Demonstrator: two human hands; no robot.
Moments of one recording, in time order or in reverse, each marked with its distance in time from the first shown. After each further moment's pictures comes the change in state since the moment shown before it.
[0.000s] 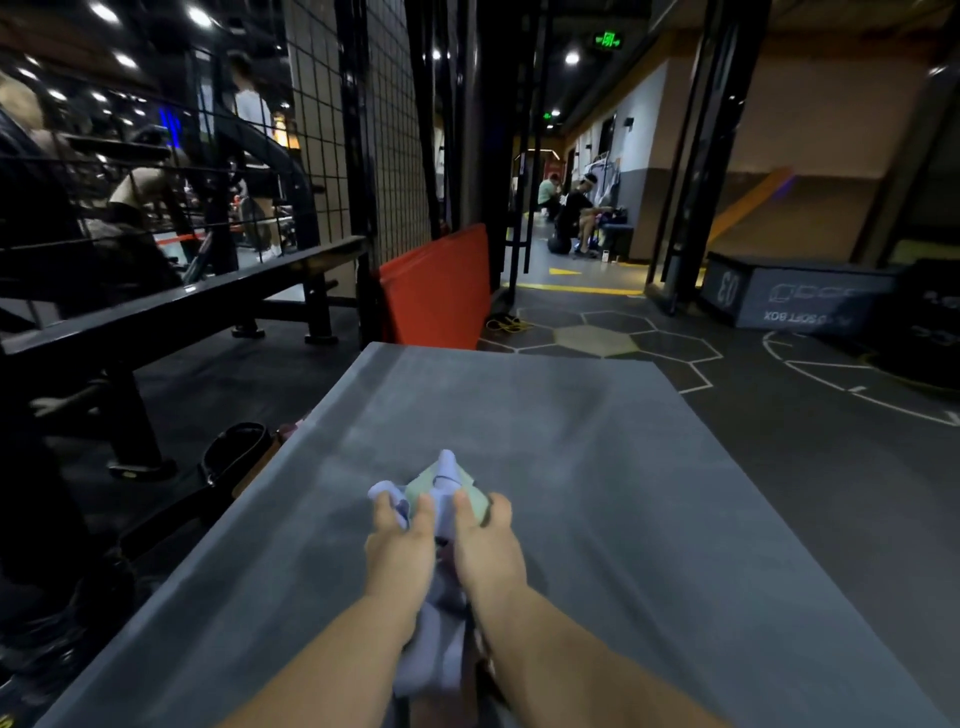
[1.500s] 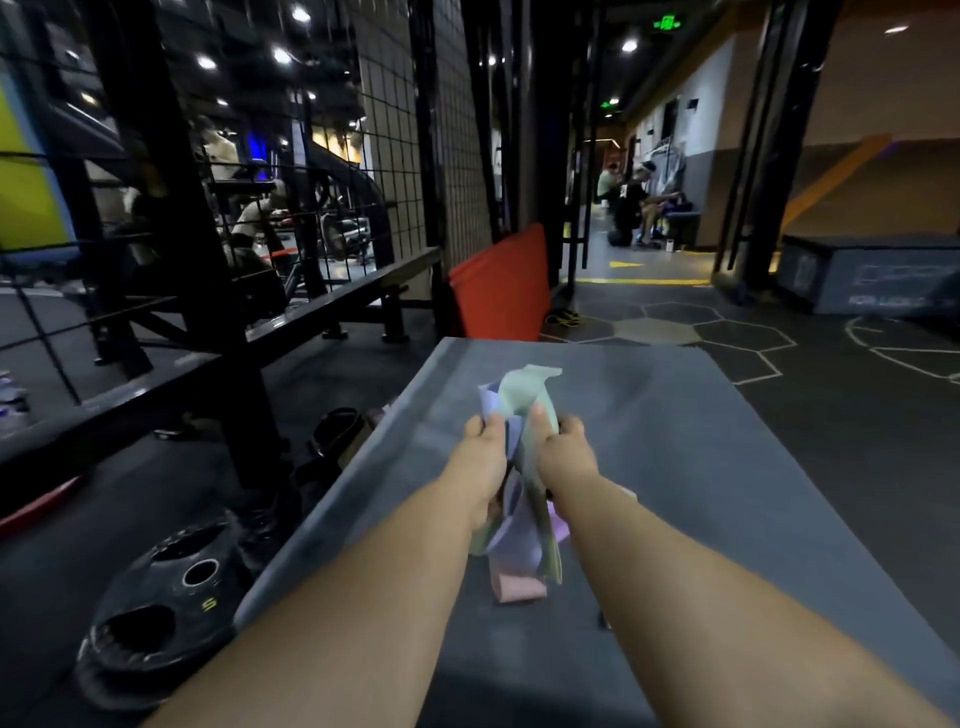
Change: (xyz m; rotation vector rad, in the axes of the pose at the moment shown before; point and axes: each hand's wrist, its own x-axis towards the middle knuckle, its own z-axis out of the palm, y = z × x) left_hand -0.097 0.071 -0.041 -0.027 -0.235 -0.003; right_hand -0.085 -0.060 -0.048 0.083 0.055 -0.132
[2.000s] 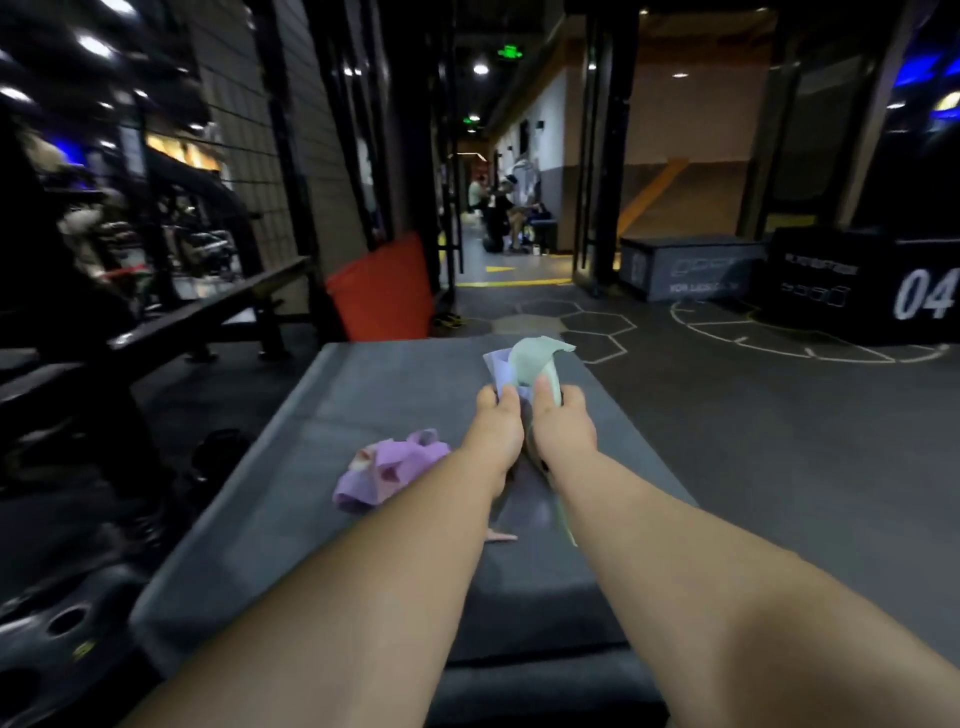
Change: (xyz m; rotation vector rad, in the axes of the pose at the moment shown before) left_hand -0.128 0.016 0.107 0.152 -0.202 0.188; right_hand -0.104 0.016 -0.140 0.083 0.298 -0.012
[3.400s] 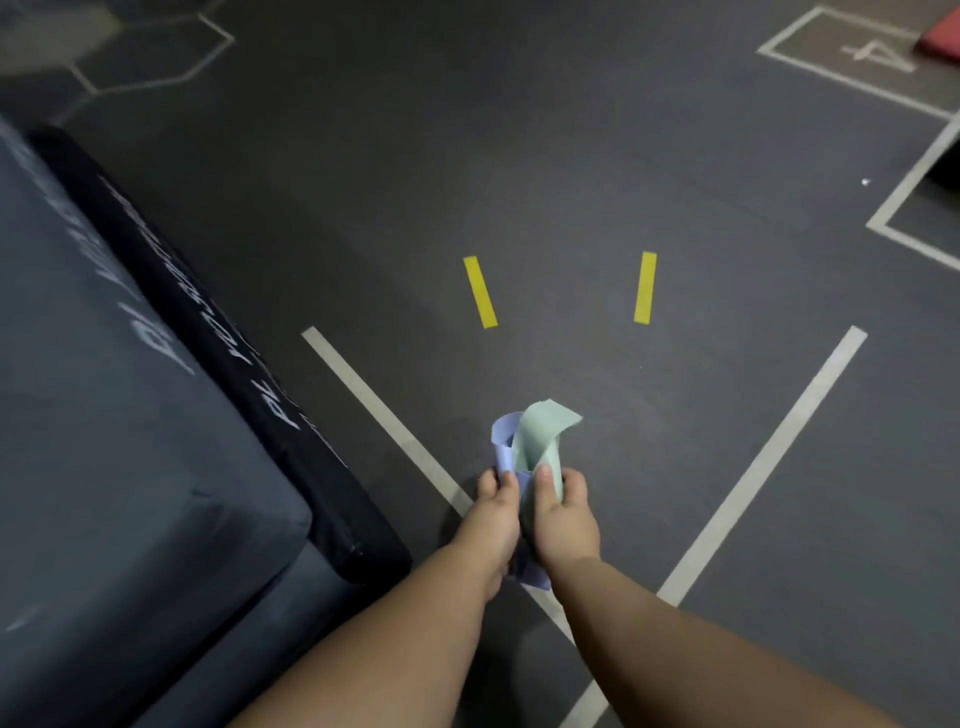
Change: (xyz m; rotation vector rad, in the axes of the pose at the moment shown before) left_hand -0.026 -0.292 0.484 0.291 -0.765 -0.728; right_hand 0.029 0.451 -0.312 0.033 0.481 0.826
